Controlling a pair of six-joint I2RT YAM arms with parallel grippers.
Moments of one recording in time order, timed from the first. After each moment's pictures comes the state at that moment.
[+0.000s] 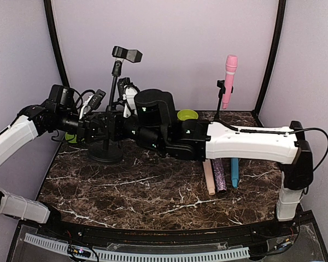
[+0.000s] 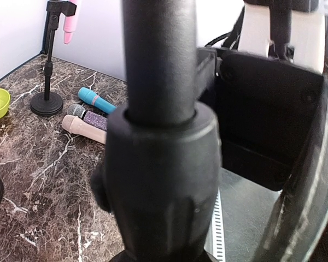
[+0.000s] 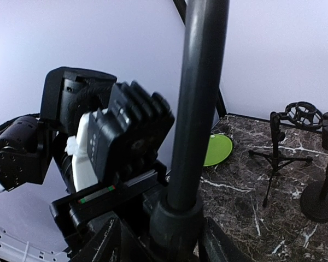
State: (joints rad) left arm -0.36 1.20 1.15 -0.66 1.13 0.24; right arm 1.30 1.91 1.80 0.01 0.33 0.45
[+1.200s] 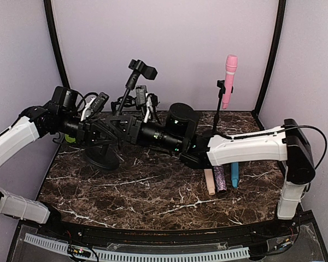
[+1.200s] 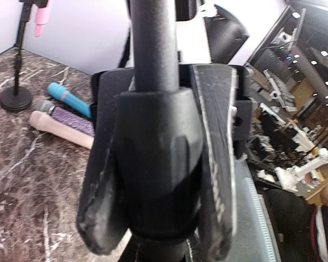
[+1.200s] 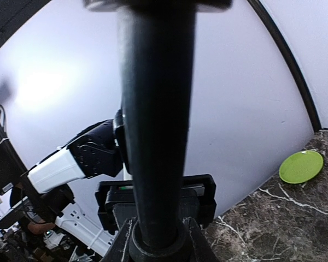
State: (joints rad) left arm -0.39 1.20 1.14 -0.68 1.20 0.19; right arm 1.17 1.87 1.41 0.68 -0.20 0.63
